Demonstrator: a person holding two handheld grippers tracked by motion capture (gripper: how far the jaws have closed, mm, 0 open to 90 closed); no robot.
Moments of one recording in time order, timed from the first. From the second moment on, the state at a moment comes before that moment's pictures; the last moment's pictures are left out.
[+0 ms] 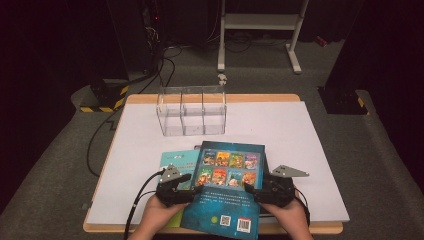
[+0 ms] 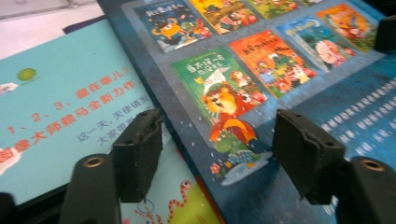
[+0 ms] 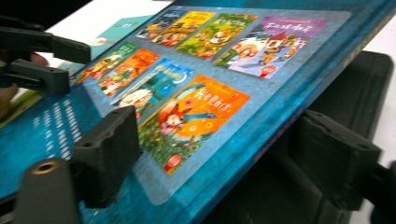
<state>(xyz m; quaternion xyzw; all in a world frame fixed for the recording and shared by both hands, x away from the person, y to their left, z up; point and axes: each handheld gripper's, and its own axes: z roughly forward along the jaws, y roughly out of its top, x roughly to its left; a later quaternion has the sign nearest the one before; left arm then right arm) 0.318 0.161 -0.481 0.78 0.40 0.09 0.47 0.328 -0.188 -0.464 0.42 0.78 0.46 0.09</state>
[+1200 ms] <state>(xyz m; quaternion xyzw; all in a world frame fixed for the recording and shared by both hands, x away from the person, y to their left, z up) 0.337 0.161 -0.486 0.78 0.40 0.08 0.48 0.356 -0.175 -0.462 0.45 0.77 0.45 0.09</state>
